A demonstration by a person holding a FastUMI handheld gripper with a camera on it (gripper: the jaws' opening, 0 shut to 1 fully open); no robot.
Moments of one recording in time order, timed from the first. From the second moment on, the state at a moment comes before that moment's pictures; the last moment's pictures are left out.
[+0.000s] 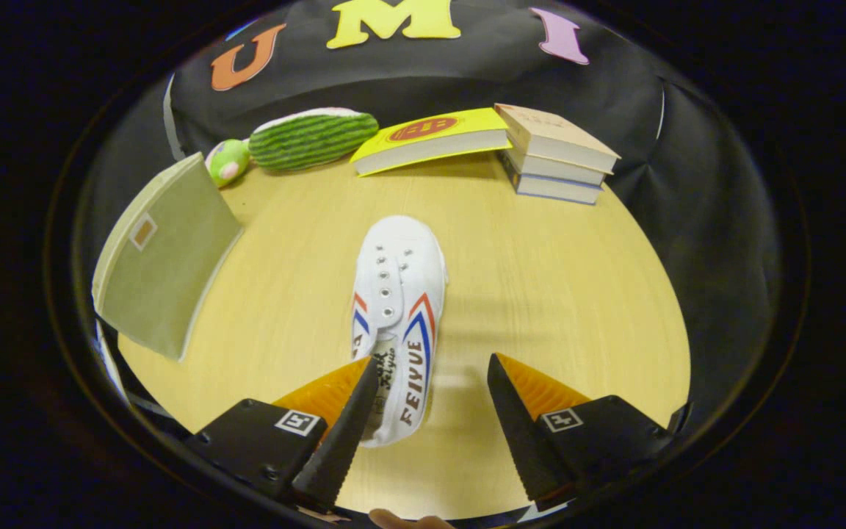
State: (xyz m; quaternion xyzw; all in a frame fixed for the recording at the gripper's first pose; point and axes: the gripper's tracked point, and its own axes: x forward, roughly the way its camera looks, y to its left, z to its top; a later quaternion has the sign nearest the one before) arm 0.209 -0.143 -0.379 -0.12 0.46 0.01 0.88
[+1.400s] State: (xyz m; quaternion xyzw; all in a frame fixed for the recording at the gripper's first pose) arm 0.192 -0.032 -0.284 0.18 0.39 0.09 0.90
